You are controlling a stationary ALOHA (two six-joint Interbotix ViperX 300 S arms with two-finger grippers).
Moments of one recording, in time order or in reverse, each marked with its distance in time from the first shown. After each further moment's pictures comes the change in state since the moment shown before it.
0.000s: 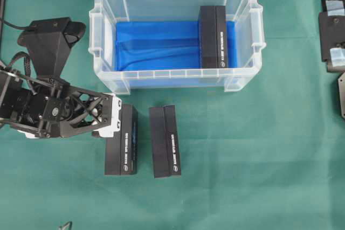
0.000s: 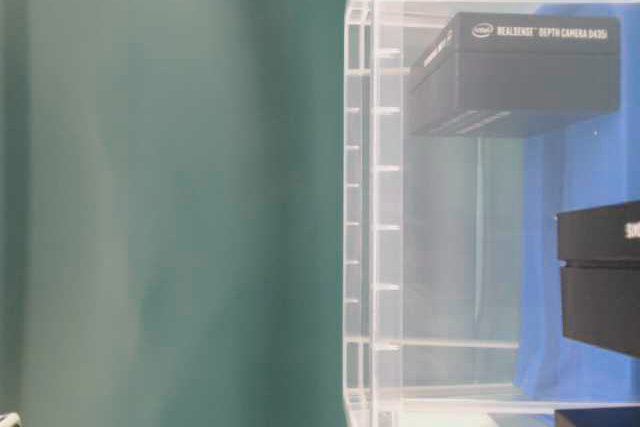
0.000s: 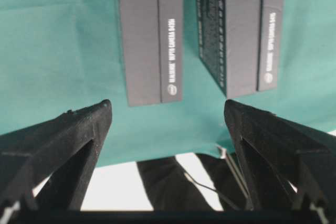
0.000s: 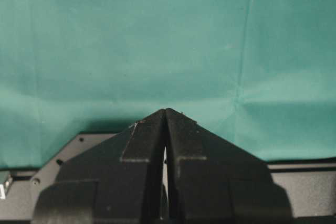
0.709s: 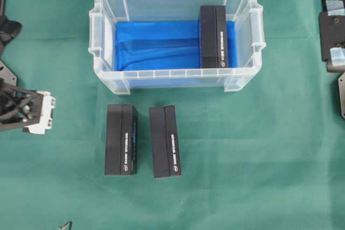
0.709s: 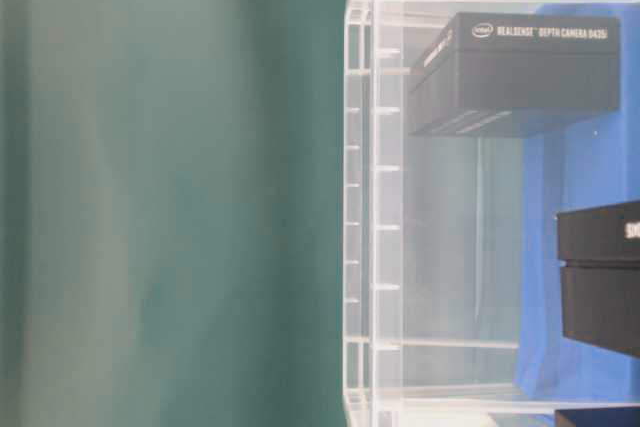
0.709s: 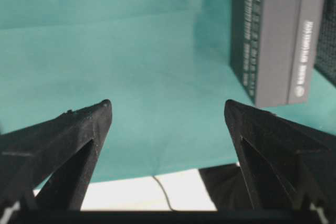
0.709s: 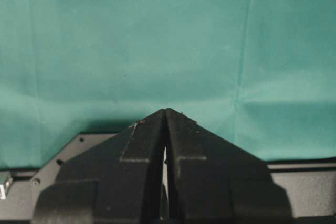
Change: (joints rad) left arm -0.087 -0.298 0.262 0.000 0.121 -0.026; right arm 0.000 0.002 0.000 0.000 -0.002 0.002
